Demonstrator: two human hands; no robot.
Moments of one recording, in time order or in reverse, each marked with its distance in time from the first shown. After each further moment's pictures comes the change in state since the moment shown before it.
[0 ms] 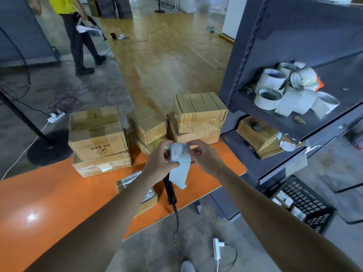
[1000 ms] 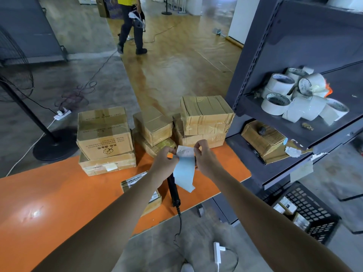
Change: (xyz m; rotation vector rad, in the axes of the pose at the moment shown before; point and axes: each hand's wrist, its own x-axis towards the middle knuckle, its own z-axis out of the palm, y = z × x) left_hand 0.008 -0.001 0.005 -0.198 0.015 -0.271; right_hand 0.009 -0.014 0.023 -0.095 0.081 0.110
